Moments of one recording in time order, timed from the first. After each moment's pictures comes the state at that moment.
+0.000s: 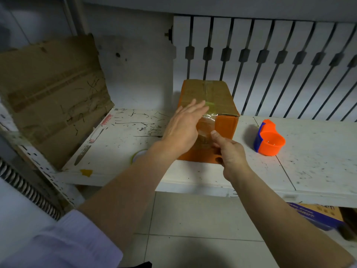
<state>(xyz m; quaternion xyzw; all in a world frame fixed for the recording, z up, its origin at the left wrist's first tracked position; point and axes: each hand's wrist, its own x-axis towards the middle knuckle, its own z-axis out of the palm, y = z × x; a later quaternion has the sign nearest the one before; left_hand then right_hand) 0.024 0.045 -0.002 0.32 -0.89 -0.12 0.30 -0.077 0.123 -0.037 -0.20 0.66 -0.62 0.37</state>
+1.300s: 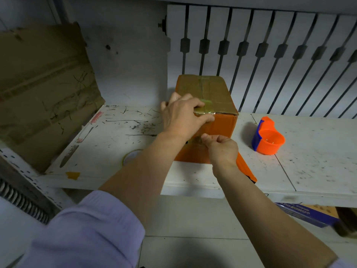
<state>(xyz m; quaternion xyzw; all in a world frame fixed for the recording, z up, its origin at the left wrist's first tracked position) -0.006 0.014 -0.008 0.41 -0.85 -0.08 0.33 -0.074 0.096 -0.052 -0.21 0.72 -0.60 0.27</state>
